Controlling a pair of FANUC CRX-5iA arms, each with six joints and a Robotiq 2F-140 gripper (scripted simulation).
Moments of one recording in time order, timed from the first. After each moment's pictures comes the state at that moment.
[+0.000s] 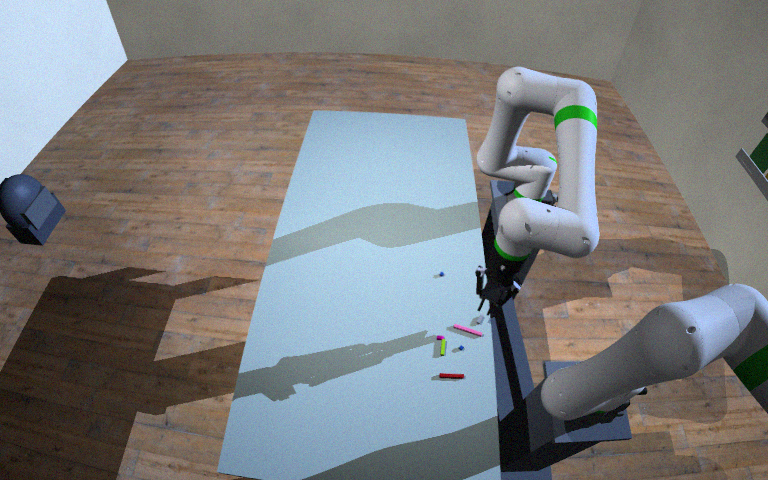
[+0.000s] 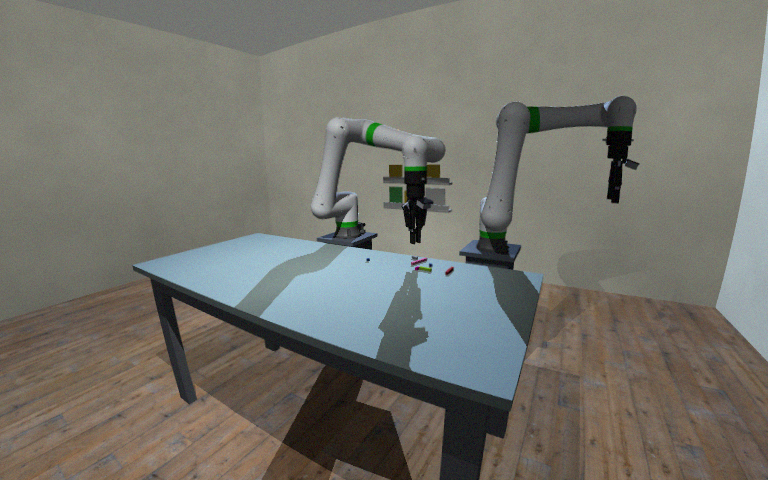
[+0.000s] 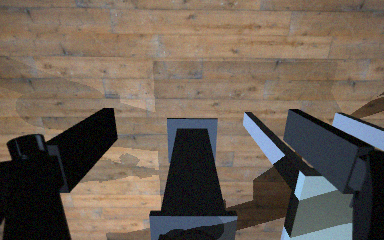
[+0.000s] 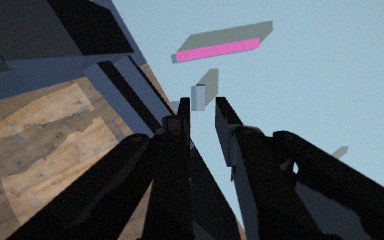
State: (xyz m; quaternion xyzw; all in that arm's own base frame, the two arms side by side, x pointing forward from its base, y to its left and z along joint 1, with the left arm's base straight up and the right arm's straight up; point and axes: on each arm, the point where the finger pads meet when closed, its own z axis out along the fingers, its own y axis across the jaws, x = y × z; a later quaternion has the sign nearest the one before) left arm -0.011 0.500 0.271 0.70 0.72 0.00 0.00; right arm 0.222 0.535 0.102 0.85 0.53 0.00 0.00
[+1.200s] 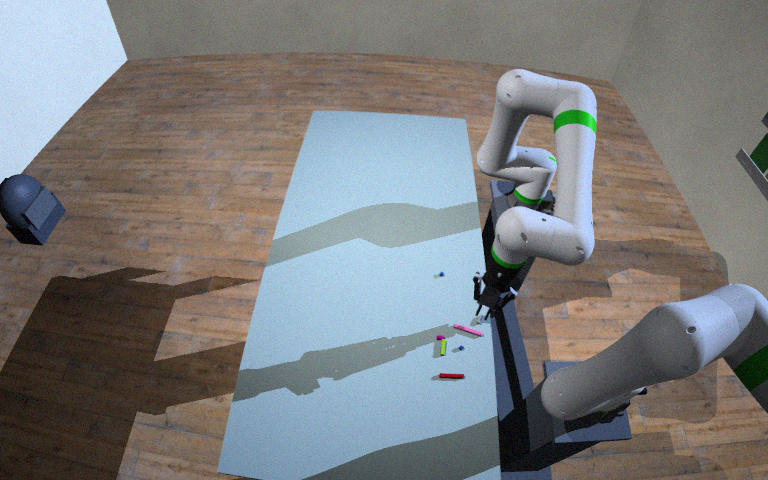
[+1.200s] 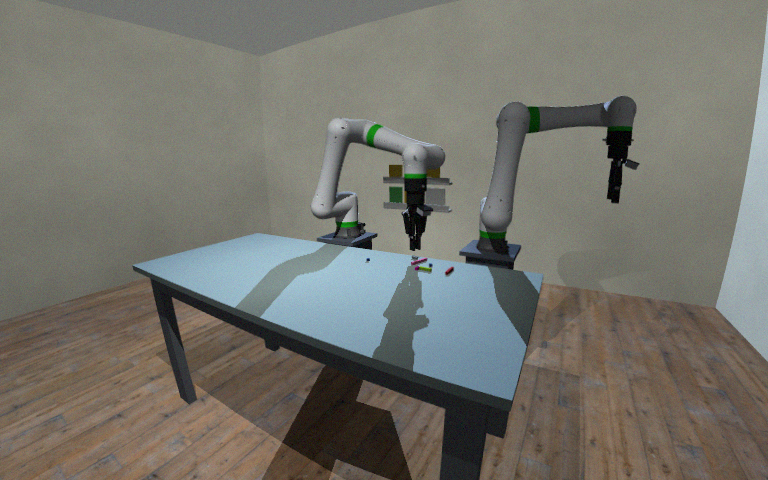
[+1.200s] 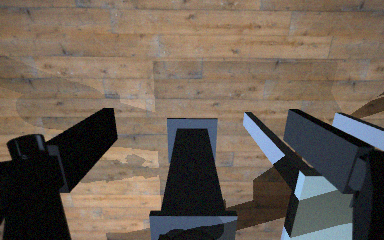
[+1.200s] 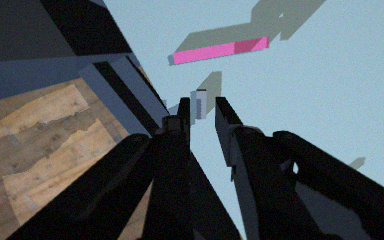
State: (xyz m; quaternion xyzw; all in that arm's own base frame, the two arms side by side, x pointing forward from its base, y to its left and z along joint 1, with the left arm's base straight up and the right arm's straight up) left arm -0.011 0.500 0.271 0.70 0.72 0.00 0.00; right arm 0.223 0.535 0.073 0.85 0.53 0.00 0.00
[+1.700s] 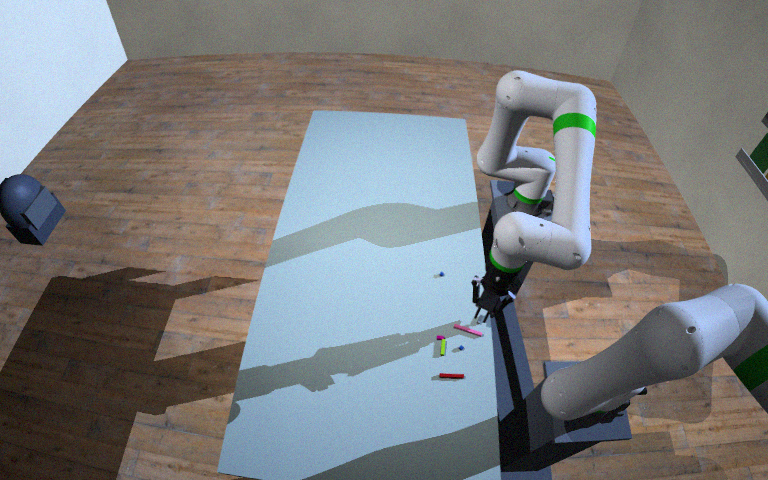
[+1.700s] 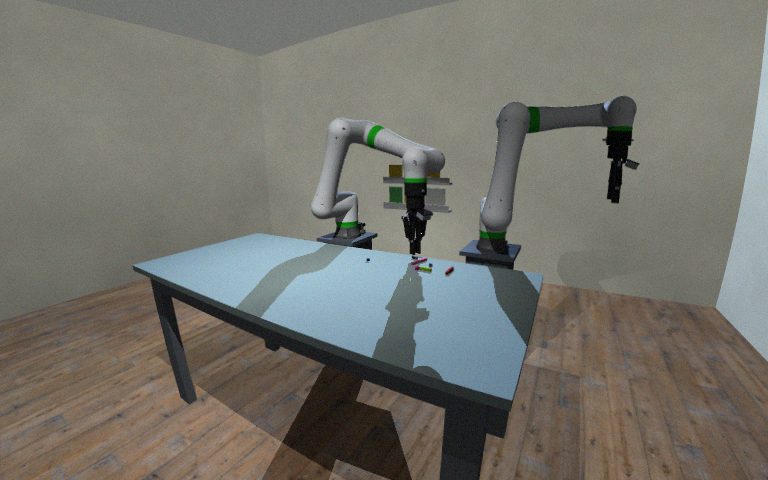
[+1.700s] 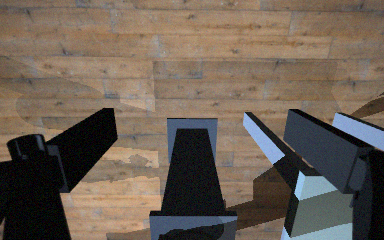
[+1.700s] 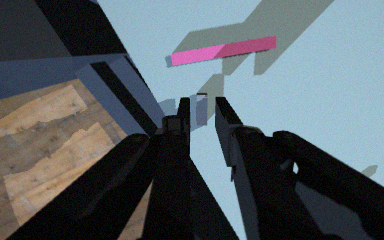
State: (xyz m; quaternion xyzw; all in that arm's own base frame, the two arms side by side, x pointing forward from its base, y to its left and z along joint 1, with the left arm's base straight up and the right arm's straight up) left arm -0.011 0.500 0.271 0.70 0.72 0.00 0.00; right arm 0.223 0.535 0.056 0.85 0.53 0.00 0.00
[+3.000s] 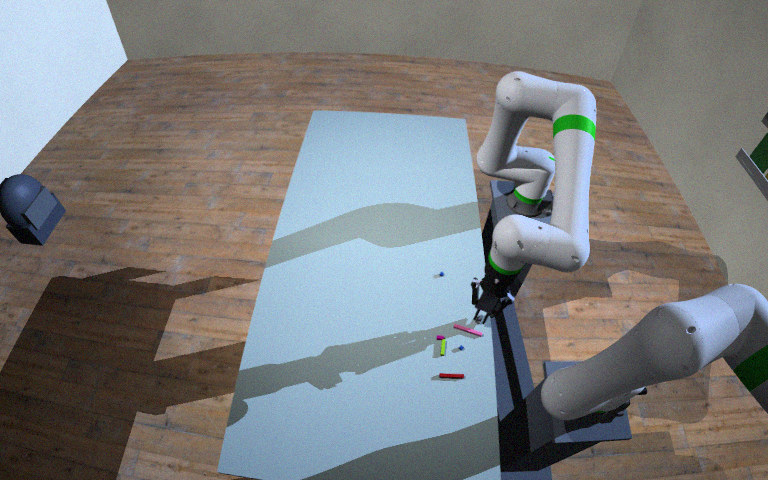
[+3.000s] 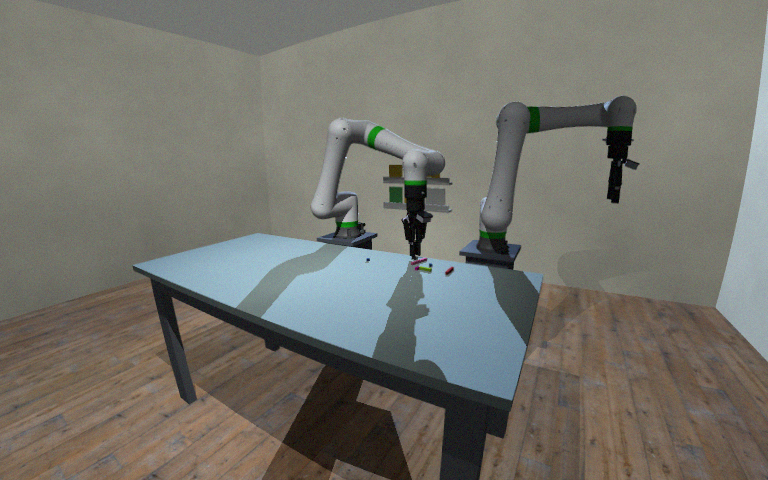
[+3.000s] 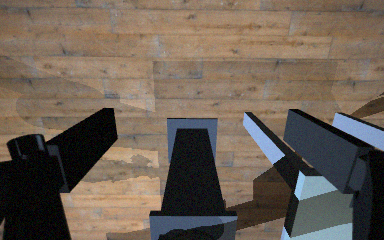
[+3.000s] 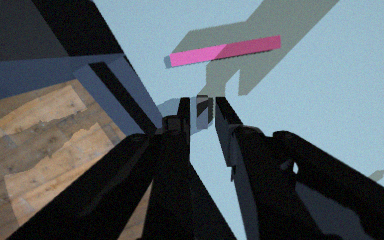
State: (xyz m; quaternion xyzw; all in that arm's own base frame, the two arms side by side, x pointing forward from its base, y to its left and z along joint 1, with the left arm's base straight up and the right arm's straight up) left arm -0.011 0.500 0.271 0.70 0.72 0.00 0.00; right arm 0.223 0.535 0.046 0.85 0.53 0.00 0.00
